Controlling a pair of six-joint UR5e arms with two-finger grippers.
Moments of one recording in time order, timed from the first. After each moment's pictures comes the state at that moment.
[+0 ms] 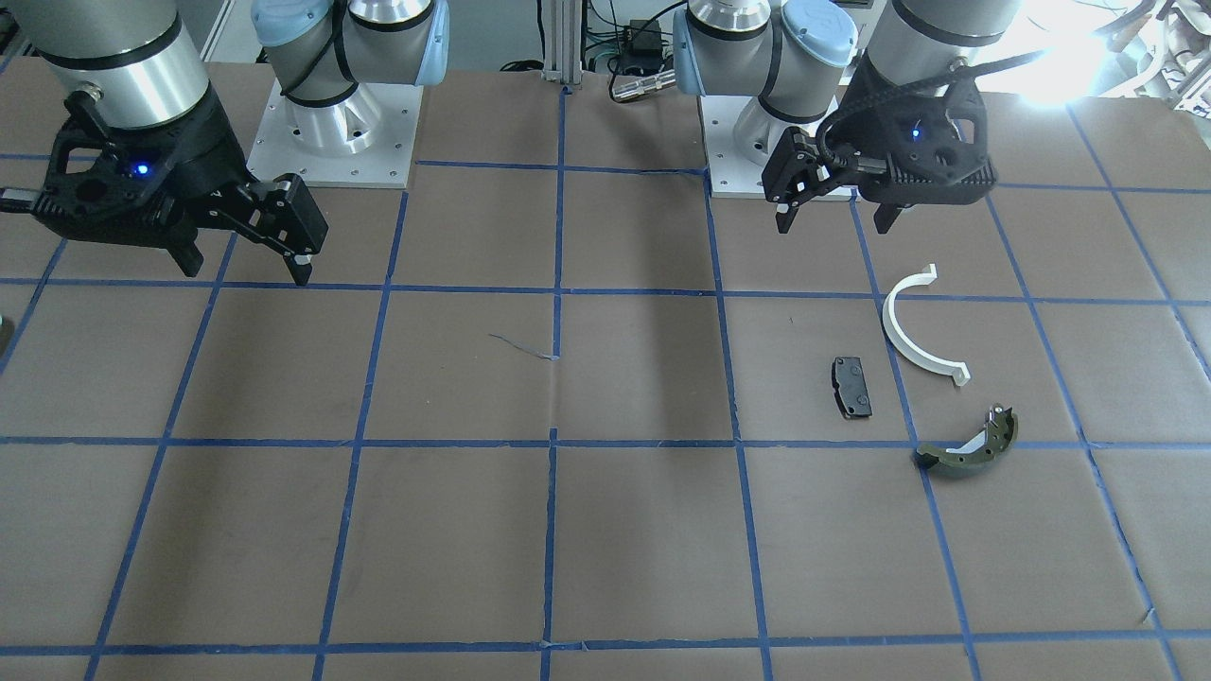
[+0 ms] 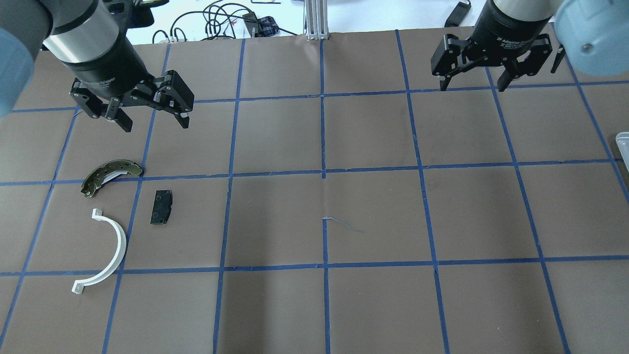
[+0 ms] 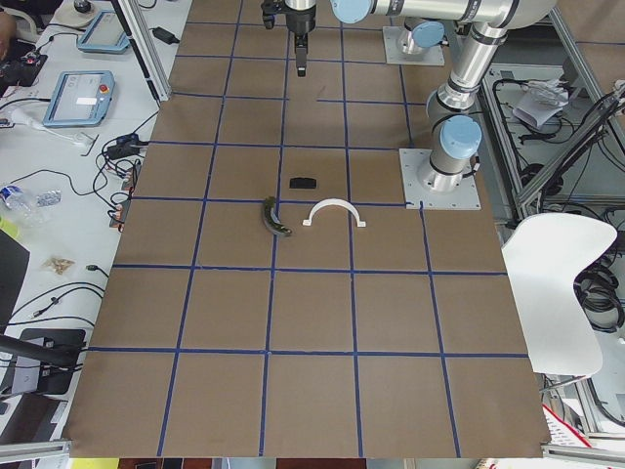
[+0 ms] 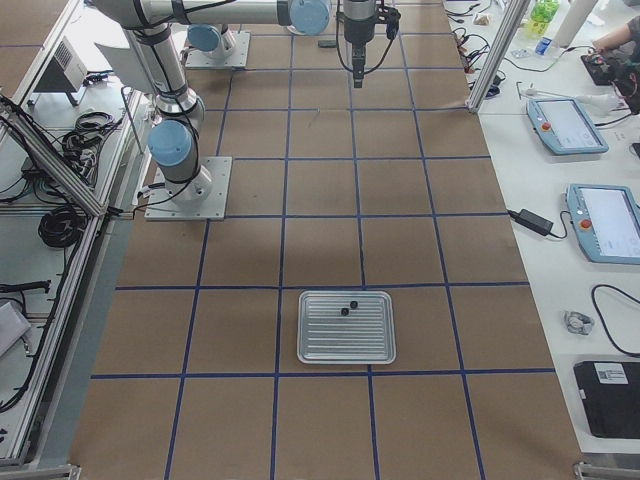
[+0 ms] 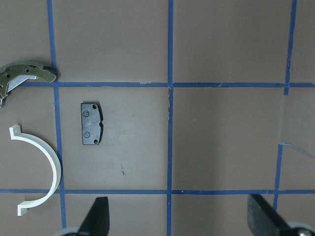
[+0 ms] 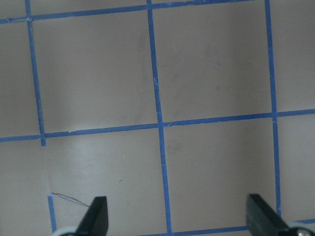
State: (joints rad) left arm -1.55 -1.54 -1.55 -1.63 1.57 0.00; right arm 1.55 -1.53 1.53 -1.65 -1.57 0.06
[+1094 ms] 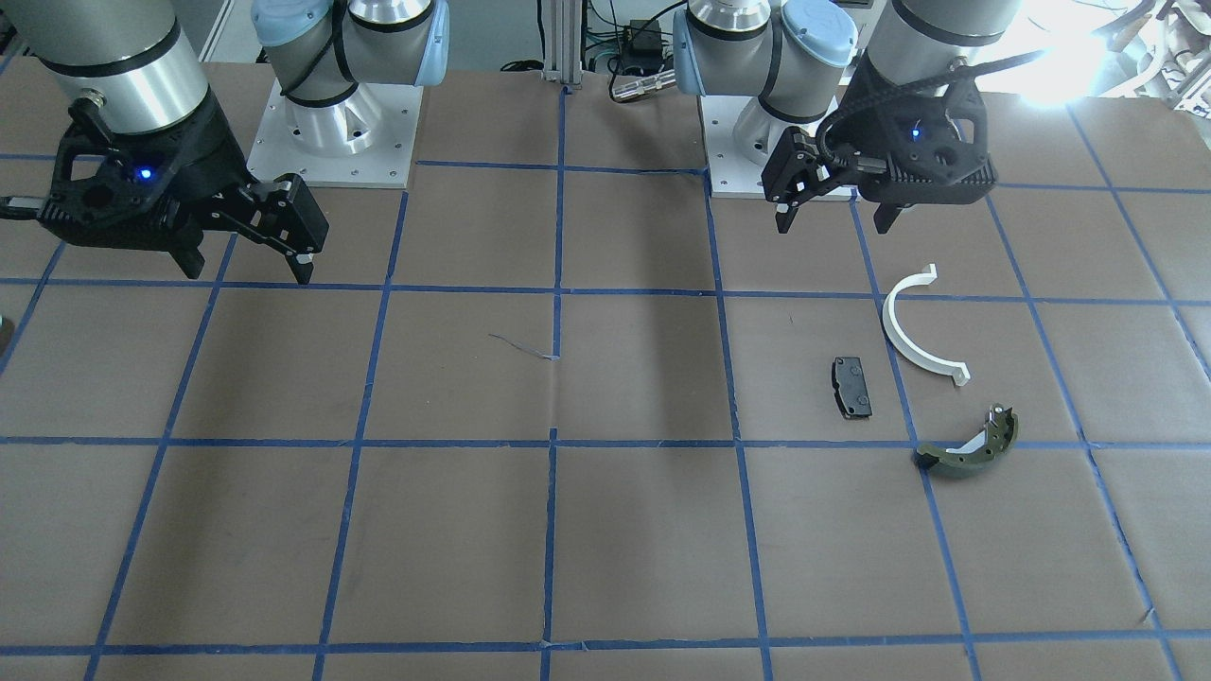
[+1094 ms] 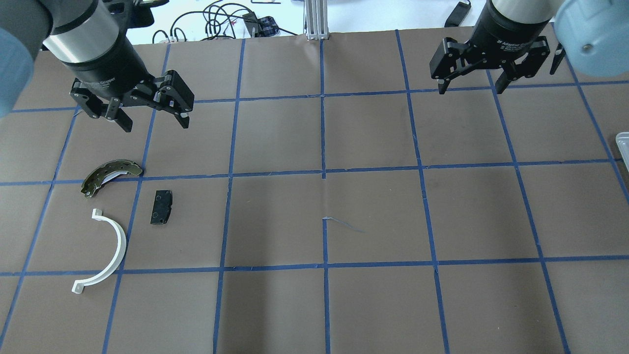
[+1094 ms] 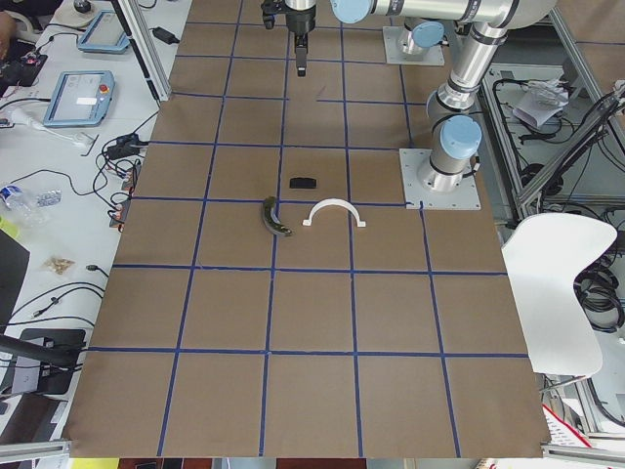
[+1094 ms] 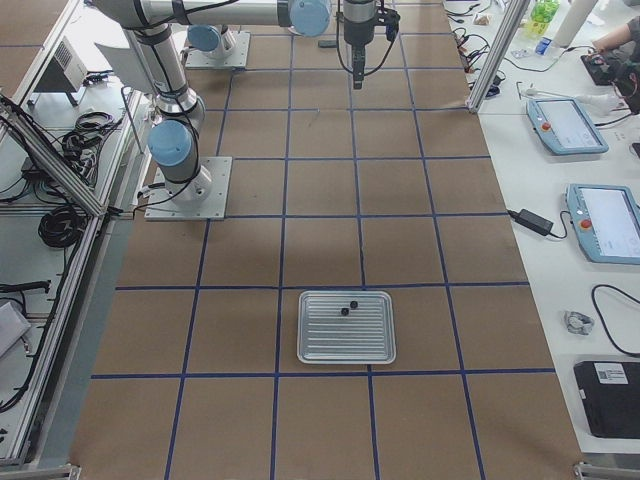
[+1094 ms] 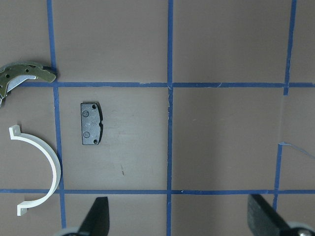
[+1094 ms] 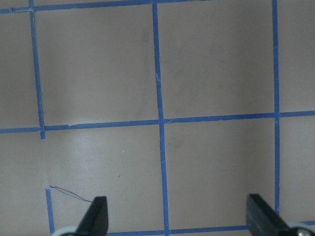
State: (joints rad) left arm -1.55 -1.54 -1.55 -1.63 1.57 0.00; right arm 1.55 -1.53 1.53 -1.64 -1.57 0.02
